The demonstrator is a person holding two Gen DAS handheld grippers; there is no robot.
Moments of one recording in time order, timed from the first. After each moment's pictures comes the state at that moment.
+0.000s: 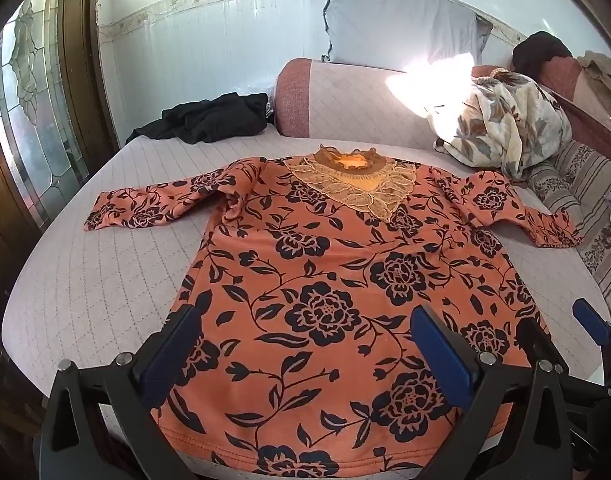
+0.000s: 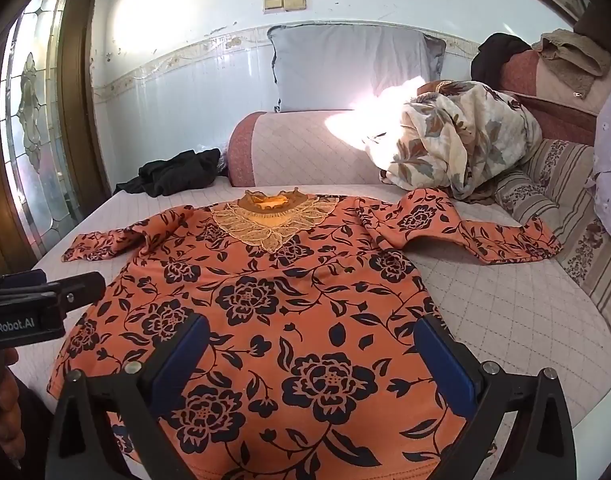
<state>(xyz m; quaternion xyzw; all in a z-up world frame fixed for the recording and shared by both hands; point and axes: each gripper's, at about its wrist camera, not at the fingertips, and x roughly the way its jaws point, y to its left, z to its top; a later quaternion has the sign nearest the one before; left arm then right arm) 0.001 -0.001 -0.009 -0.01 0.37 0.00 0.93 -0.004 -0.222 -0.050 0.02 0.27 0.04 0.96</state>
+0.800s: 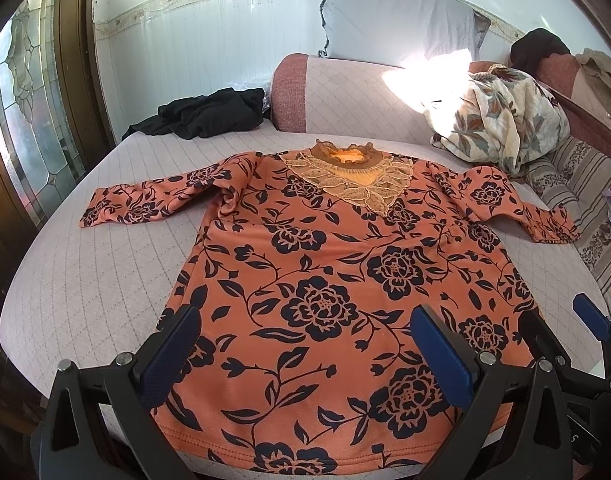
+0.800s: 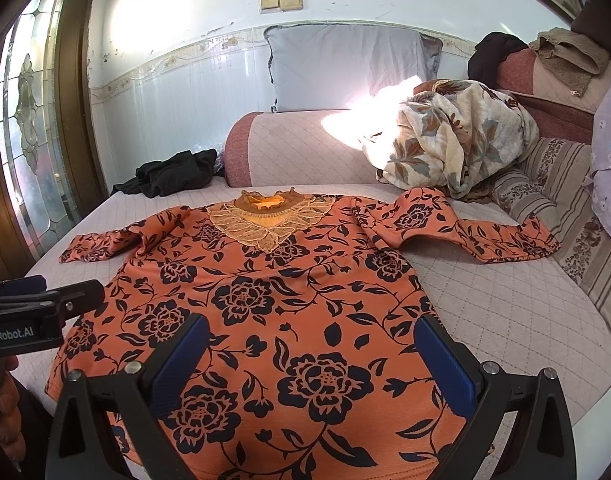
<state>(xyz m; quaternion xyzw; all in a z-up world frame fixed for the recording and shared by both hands) 0.000 -0.001 -0.013 -0.01 0.38 0.00 0.92 -0.006 -0.224 -0.046 0.02 0.27 0.03 0.96</state>
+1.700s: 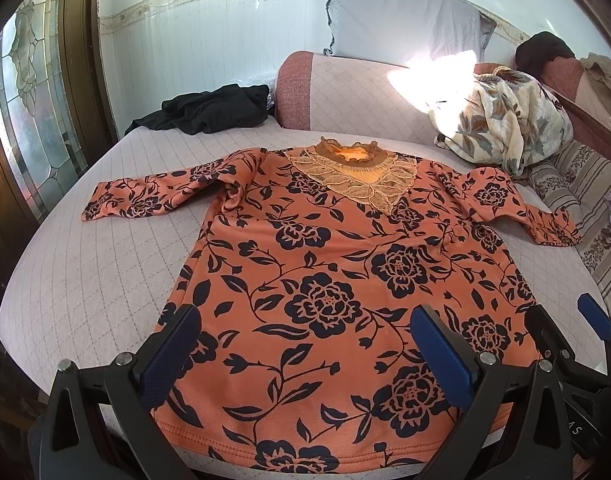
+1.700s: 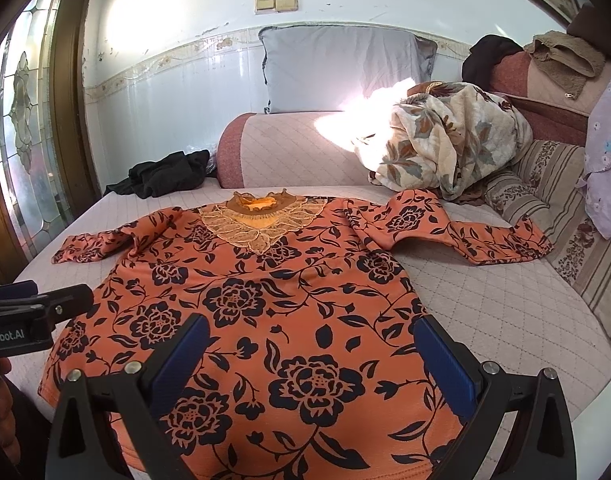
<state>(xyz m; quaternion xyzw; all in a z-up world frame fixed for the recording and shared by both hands) -0.001 0.003 -0.017 -0.01 0.38 0.00 0.92 -0.005 -0.226 -0.047 0.02 0.27 0.02 0.96</state>
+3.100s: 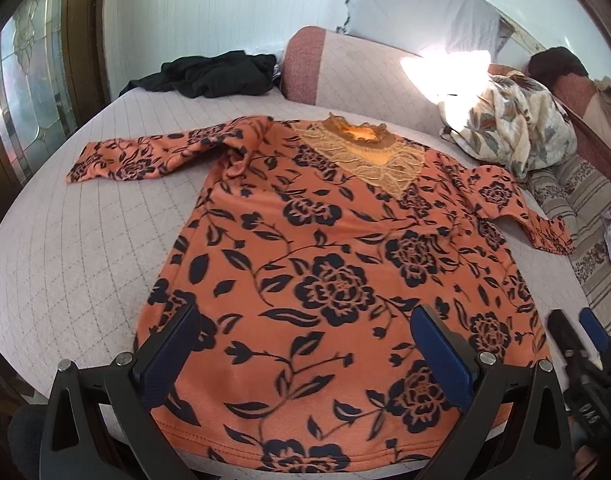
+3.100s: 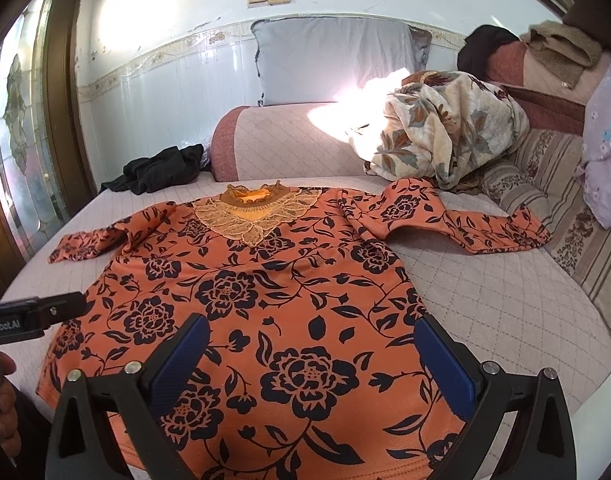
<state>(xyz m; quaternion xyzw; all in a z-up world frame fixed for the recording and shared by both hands) 0.017 0.041 -0.042 -0.07 0.42 -0.01 0.90 -0.004 -0.236 -0.051 0.03 0.28 0.02 0.96</state>
